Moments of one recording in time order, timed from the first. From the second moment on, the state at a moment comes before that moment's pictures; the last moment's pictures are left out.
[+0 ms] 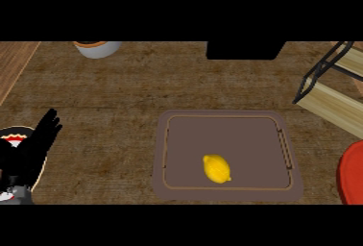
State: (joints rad) left arm 0.00 0.27 0.20 -1.43 0.05 -0.10 0.10; right arm -0.55 -0.89 -0.54 -1.78 0.48 0.51 0.76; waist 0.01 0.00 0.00
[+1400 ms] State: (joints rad) left arm 0.00 0.24 0.20 -1.44 0.02 -0.10 0.12; right arm -0.70 -0.93 -0.45 -0.95 0.69 0.09 0.31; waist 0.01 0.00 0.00
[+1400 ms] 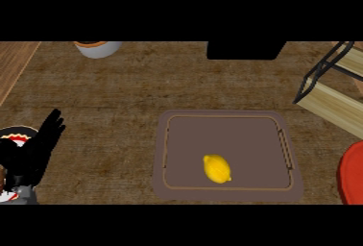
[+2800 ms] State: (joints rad) left arm 0.05 0.24 0.24 -1.46 0.02 -0.11 0.11; right arm -0.55 -1.20 -1.04 -1.00 0.17 0.36 0.39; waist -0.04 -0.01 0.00
